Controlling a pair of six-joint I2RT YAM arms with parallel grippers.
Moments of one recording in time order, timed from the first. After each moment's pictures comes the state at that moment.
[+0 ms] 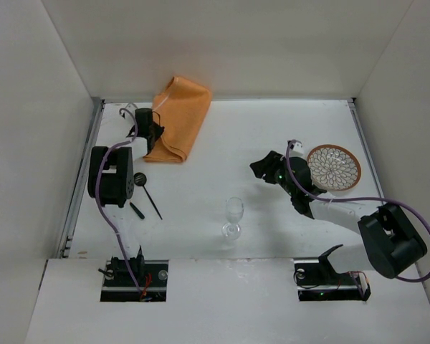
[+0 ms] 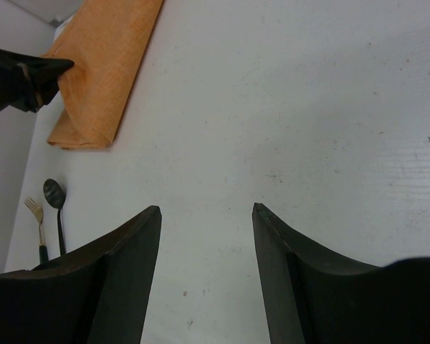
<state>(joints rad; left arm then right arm) -0.03 2.04 1.29 0.18 -0.16 -0.85 0.51 1.35 0.53 0.51 0.07 0.73</state>
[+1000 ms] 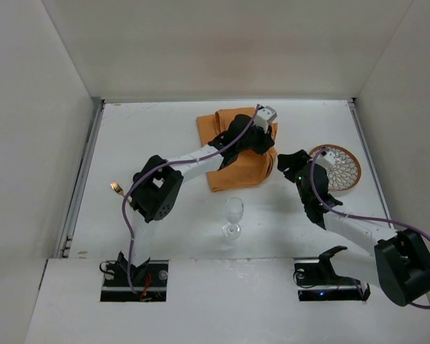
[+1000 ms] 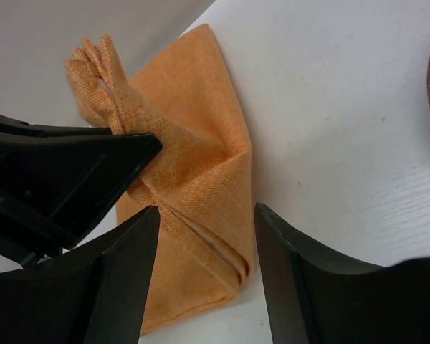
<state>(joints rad) -0.77 2.06 1.53 0.22 0.20 -0.16 0.41 1.14 0.41 0.52 0.36 0.83</state>
